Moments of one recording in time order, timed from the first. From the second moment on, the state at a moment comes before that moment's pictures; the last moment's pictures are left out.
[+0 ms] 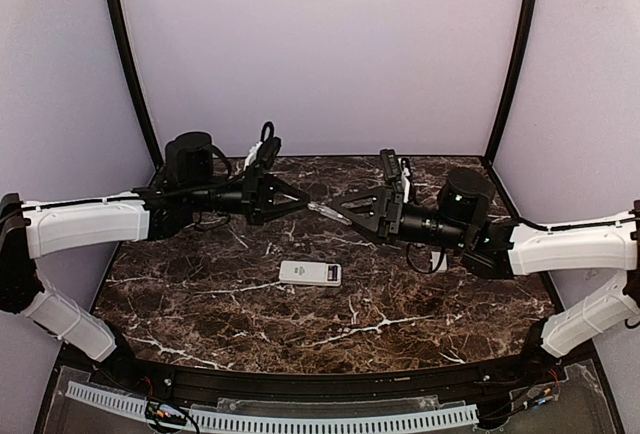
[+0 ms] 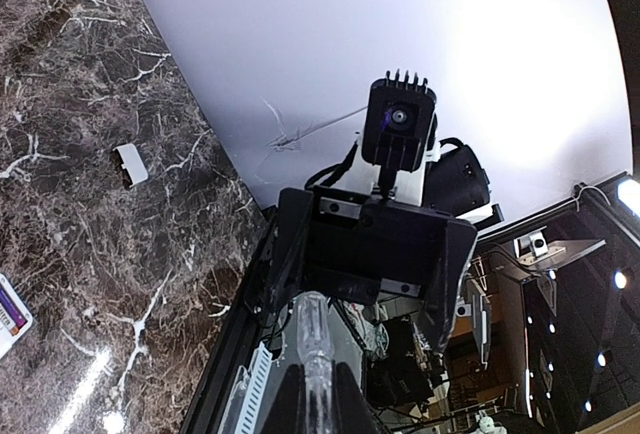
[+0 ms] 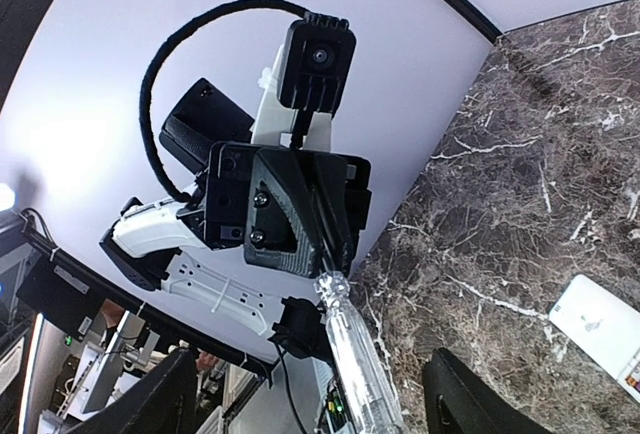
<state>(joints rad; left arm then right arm) -0.69 1.41 0.95 0.29 0.85 -0.99 0.93 1.30 0.72 0.59 -0.39 0.97</state>
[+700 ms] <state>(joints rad) -0.69 1.45 0.89 0.49 0.85 -1.11 0.93 1.40 0.75 0.70 -0.41 1.04</state>
